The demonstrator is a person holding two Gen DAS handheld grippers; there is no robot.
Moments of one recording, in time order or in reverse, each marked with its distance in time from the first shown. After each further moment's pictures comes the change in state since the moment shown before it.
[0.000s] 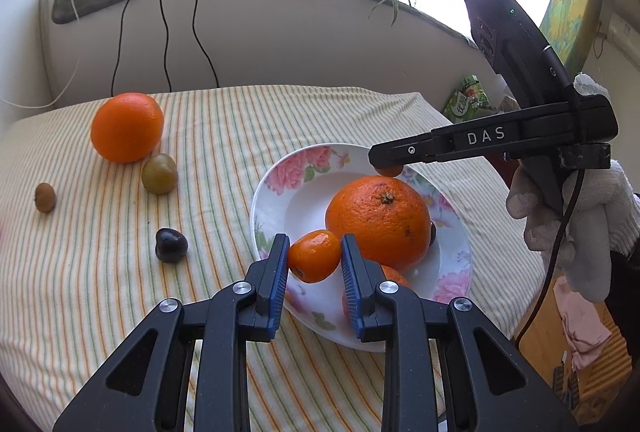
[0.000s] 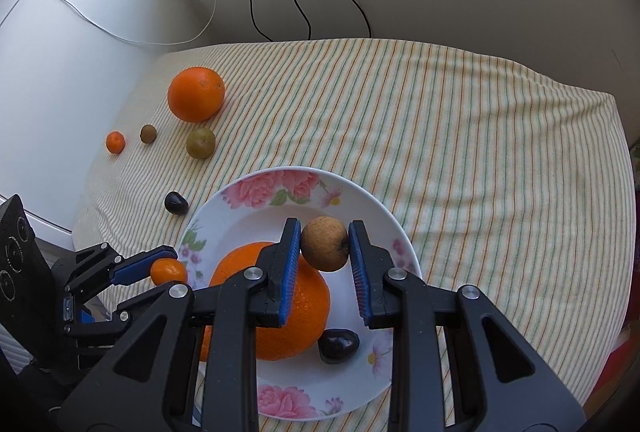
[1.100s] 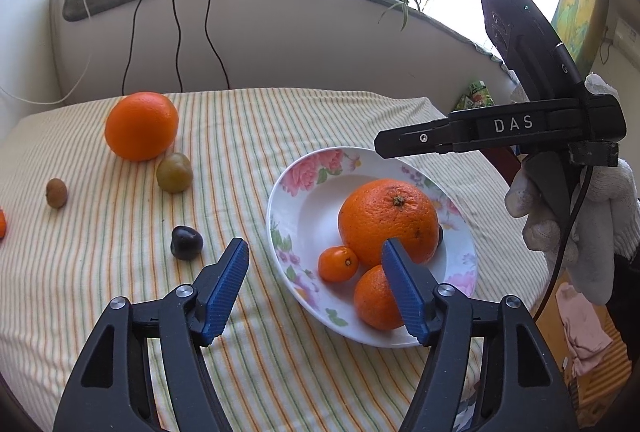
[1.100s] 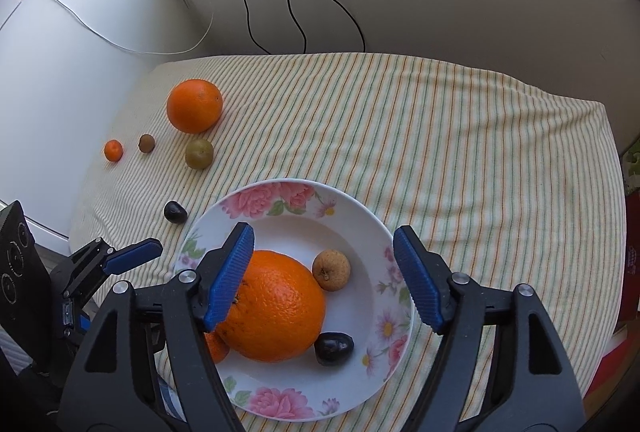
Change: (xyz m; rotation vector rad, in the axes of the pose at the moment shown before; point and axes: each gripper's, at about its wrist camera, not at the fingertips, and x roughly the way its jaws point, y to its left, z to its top) left arm -0.010 0.006 -0.004 -0.024 -0.013 0.024; right arm -0.009 0.006 0.004 -0.012 -0.041 -0.027
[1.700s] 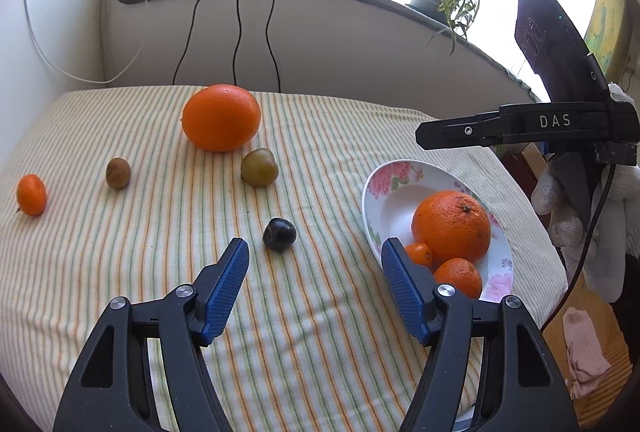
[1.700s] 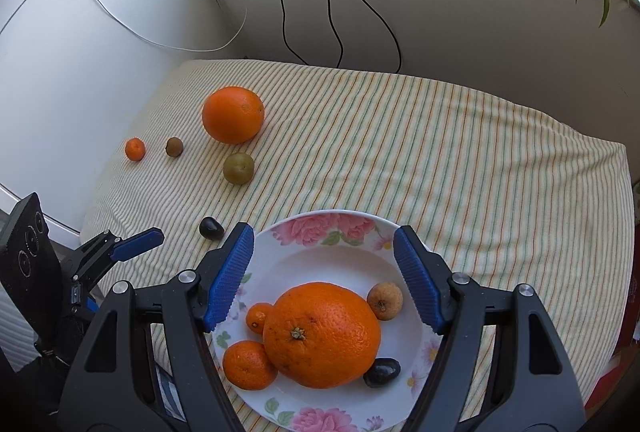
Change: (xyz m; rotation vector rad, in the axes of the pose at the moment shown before) left arm -0.024 0.053 -0.010 -0.092 -0.035 0.066; right arm 0.008 0.043 0.022 -0.080 -0.005 0.044
